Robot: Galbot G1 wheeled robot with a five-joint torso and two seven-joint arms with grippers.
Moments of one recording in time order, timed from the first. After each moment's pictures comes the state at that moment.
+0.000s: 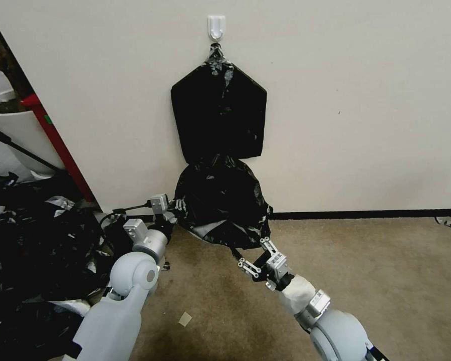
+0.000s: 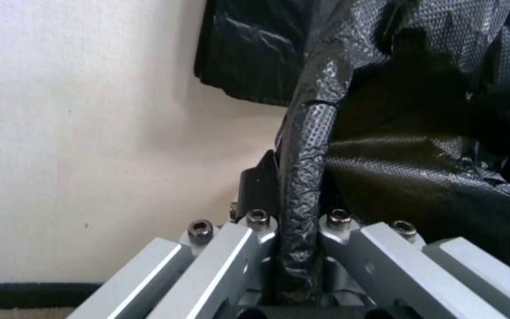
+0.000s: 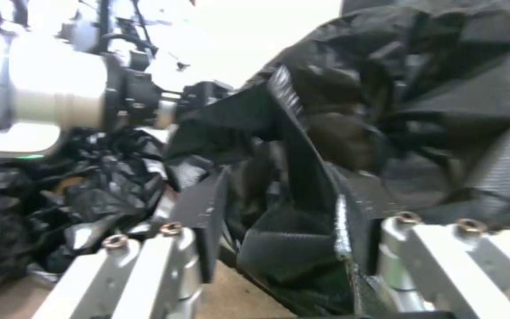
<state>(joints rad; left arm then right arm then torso) 1.16 -1.27 -0.37 -1.88 -0.65 0.22 -0.04 -1.46 1.21 0.25 1.96 0.08 0.28 -0.38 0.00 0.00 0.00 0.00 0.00</state>
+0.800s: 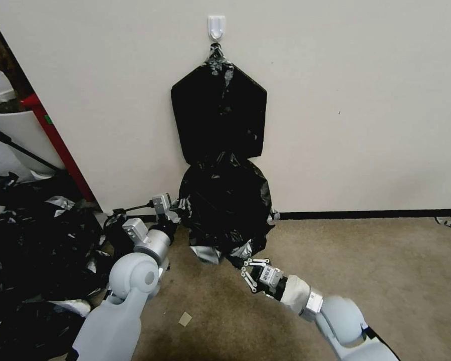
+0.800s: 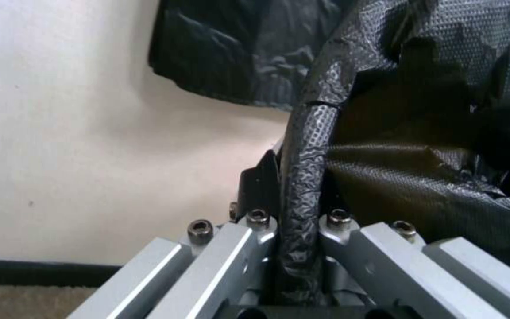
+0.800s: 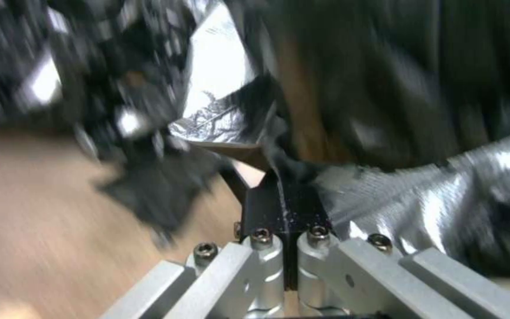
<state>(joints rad) 1.21 -1.28 -0.37 -1.99 -0.76 0.29 -0.06 -1.30 1.24 0.36 1.69 -0.15 0.51 -0.70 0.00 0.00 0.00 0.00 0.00</state>
